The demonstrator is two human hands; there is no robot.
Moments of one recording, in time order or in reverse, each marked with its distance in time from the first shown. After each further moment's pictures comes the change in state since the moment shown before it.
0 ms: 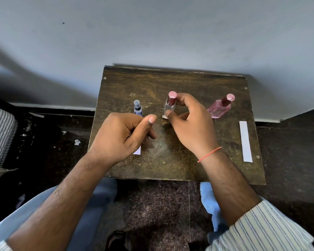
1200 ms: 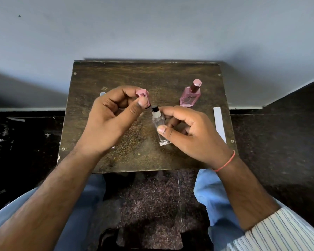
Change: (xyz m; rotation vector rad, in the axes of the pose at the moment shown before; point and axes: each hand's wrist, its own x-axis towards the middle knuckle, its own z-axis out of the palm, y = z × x) left_hand 0.018 0.033 0.041 -0.591 0.002 -0.054; right_hand -0.040 0.037 -0.073 0.170 -0.289 -0.193
